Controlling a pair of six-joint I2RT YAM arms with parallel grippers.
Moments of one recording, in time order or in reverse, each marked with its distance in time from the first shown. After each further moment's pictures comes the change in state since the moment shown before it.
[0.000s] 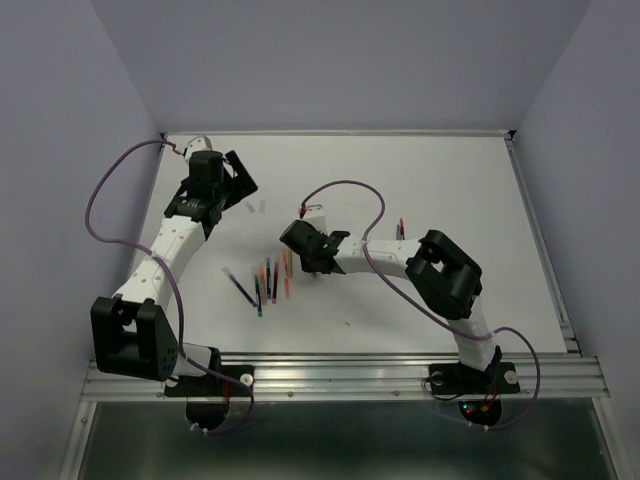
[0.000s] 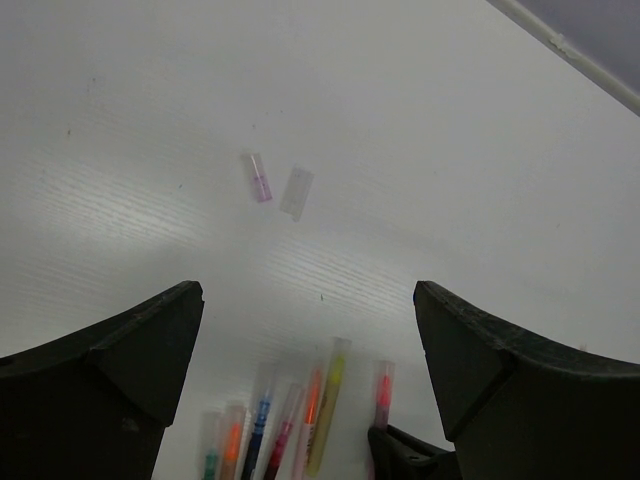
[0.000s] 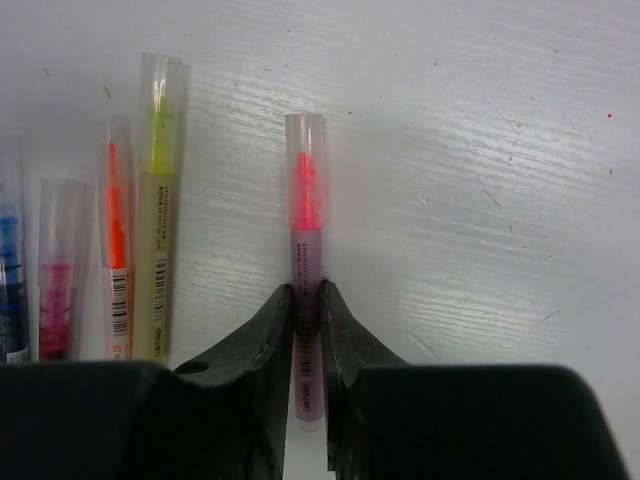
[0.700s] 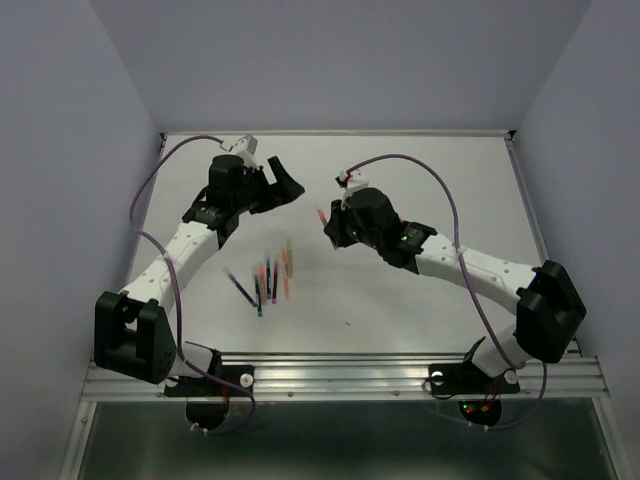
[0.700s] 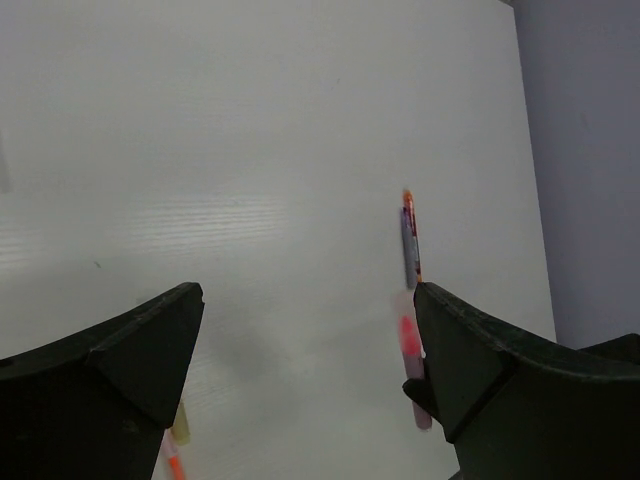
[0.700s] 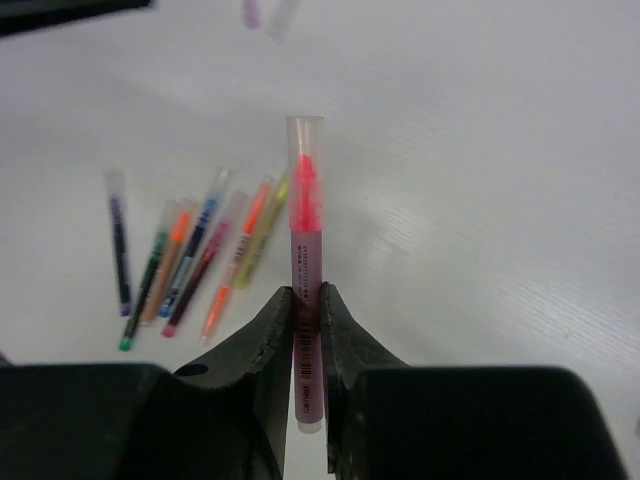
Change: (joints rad) left arm -0.092 0.000 -0.064 0.185 0.427 -0.012; right arm -0.150 -0.548 -0.342 0.254 -0.261 -0.294
